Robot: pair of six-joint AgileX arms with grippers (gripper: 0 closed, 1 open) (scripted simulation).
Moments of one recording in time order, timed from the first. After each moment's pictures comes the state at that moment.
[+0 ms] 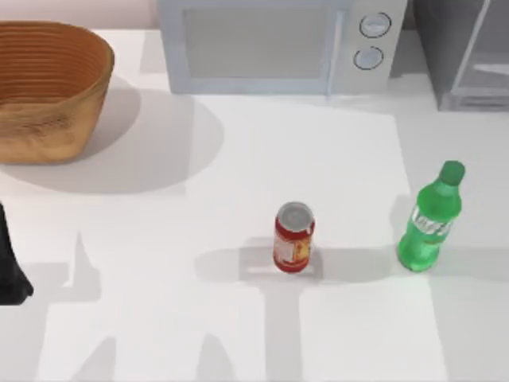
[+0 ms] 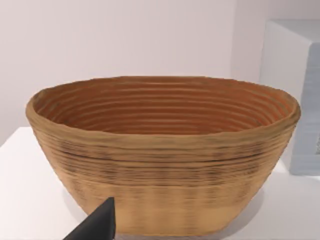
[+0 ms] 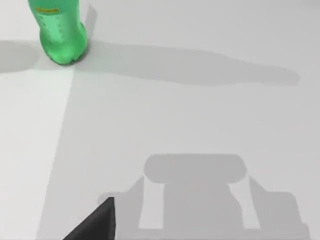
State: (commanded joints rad) left arm 0.00 0.00 0.00 0.00 0.00 0.00; right arm -0.05 -0.18 0.70 -1.45 -0.05 -0.07
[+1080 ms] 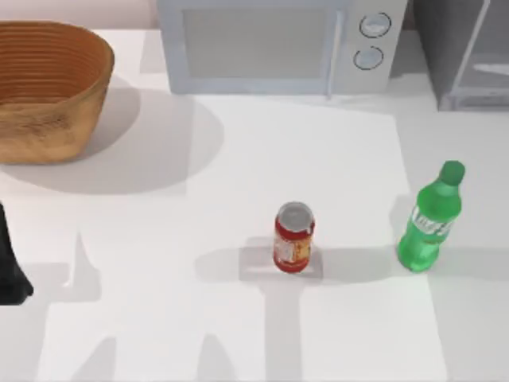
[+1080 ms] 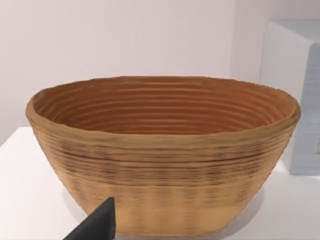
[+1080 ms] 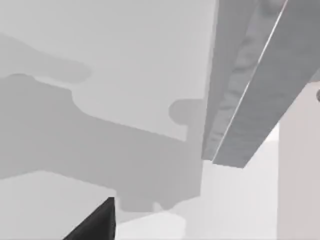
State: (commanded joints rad) left arm 0.00 0.00 0.00 0.00 0.00 0.00; right arm -1.55 1.50 1.24 -1.44 -0.83 -1.77
